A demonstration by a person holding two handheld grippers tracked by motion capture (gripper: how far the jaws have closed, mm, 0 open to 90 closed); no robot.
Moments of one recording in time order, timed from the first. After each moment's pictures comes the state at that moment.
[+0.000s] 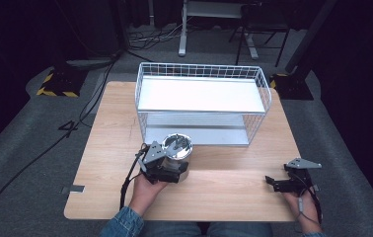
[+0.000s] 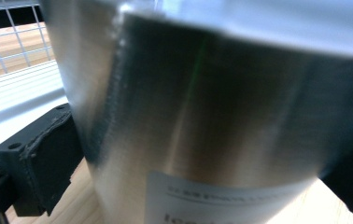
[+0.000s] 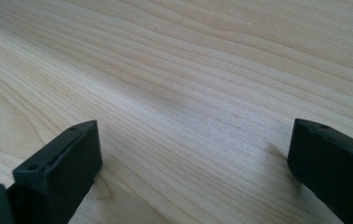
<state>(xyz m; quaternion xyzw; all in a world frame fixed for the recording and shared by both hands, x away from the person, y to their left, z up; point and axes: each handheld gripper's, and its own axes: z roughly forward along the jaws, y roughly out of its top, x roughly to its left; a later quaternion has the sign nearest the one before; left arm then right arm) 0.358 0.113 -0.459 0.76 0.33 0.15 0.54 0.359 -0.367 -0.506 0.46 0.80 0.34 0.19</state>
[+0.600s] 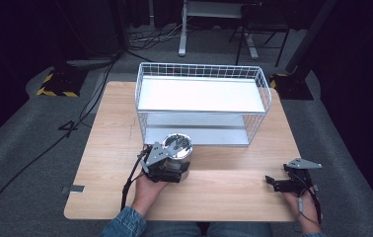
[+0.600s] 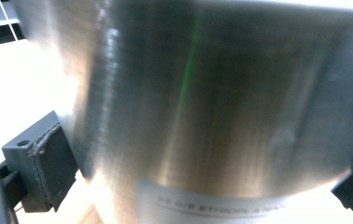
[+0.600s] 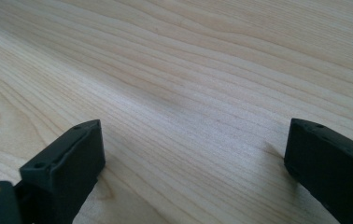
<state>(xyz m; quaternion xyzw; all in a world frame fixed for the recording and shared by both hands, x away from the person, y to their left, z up) 0.357 0.109 -0.463 0.76 0.31 0.17 0.54 0.358 -0.367 -0.506 0.46 0.80 0.34 0.20</state>
